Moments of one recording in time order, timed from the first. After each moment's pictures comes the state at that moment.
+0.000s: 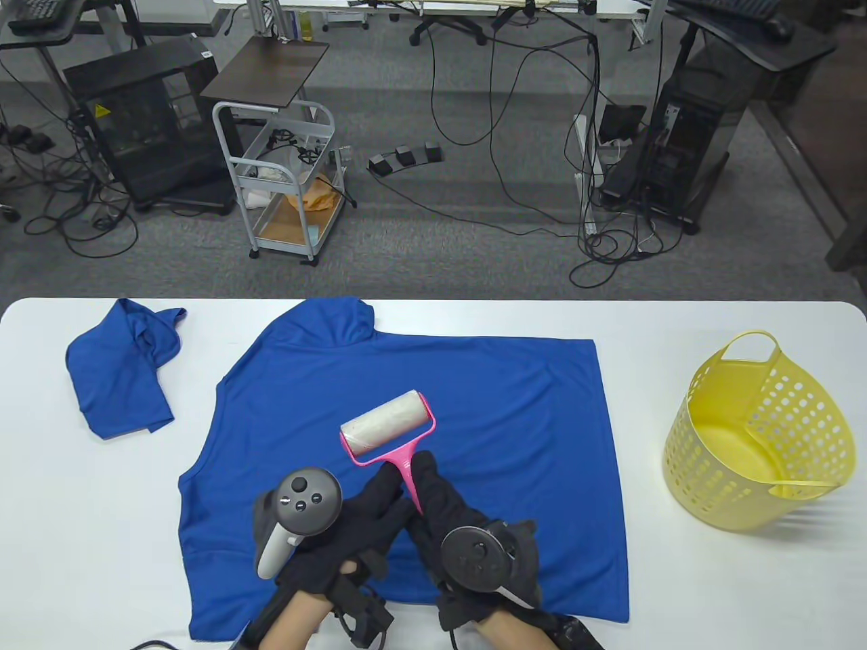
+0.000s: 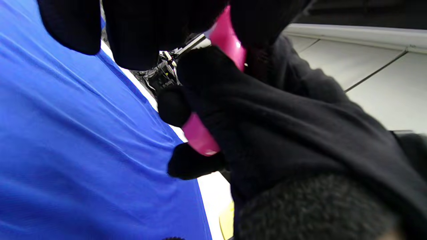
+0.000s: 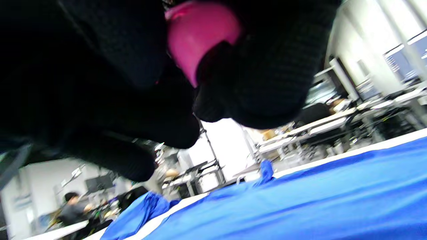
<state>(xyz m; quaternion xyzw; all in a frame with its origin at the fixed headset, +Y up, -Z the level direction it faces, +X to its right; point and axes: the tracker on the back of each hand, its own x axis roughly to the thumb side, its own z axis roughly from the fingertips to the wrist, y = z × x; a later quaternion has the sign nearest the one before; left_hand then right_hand) -0.146 -0.671 -0.302 -0.08 -0.15 0.46 0.87 0.031 -0.684 -0.286 0.23 -0.16 0.92 0.28</state>
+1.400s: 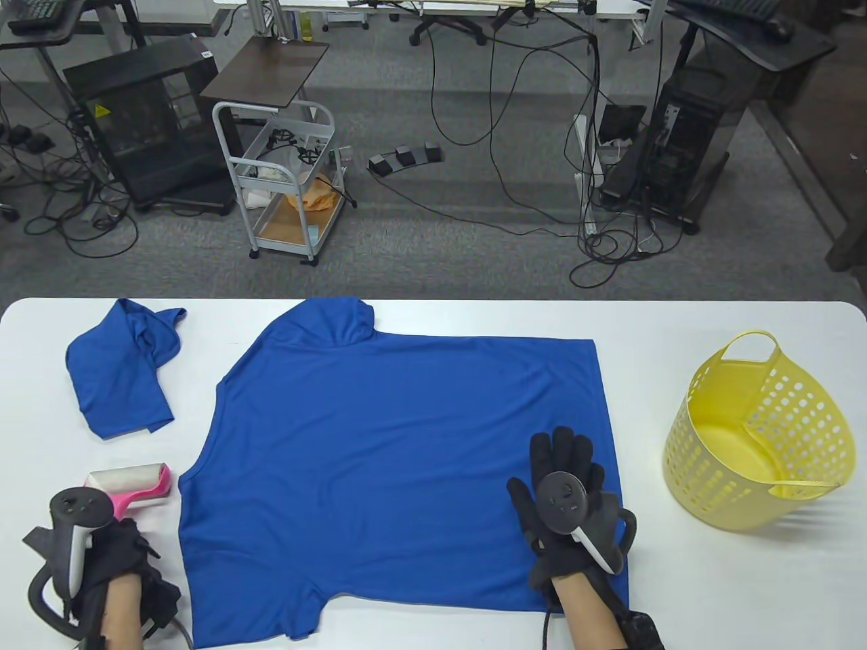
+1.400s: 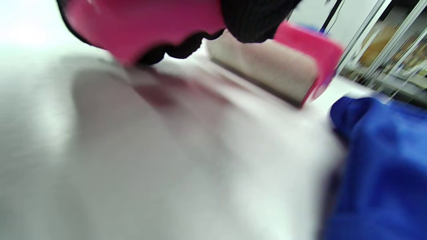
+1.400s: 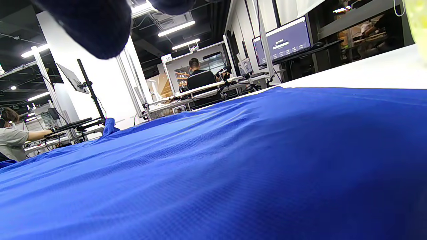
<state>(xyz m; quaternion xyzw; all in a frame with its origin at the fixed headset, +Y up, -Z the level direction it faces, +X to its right) -0.442 -0.749 -0.301 -0.11 0.43 0.19 0.88 0.155 -0.738 -0.339 -0.02 -0.06 0.98 0.18</state>
